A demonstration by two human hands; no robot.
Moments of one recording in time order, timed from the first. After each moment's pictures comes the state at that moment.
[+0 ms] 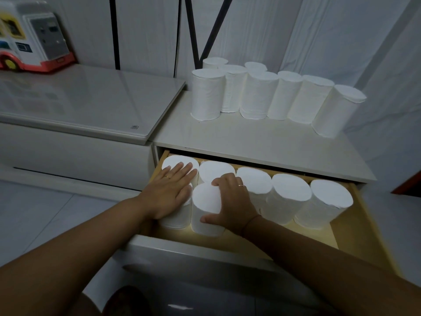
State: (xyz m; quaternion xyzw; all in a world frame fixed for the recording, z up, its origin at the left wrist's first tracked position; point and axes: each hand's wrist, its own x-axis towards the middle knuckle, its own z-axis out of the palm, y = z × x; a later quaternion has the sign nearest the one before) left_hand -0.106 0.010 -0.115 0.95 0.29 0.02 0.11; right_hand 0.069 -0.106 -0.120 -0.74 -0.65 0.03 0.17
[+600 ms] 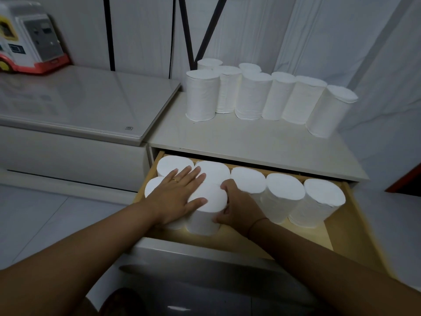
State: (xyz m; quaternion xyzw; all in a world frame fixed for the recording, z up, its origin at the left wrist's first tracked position) left_hand -0.083 -0.002 -0.121 0.96 0.26 0.02 0.07; right_hand 0.083 -0.126 -0.115 -0.75 -0.60 0.15 0.23
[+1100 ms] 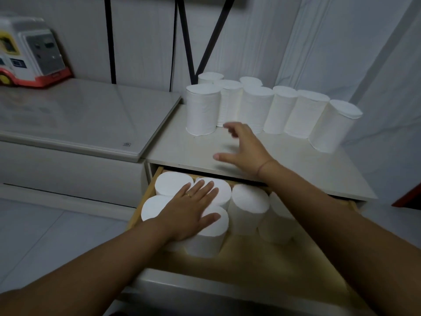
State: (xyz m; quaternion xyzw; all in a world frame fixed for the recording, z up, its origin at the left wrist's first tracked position) left_hand -0.051 -0.002 -0.123 0.97 0.24 0.04 0.07; right_hand 0.141 -0.033 -0.008 -0.69 -0.63 0.11 0.34
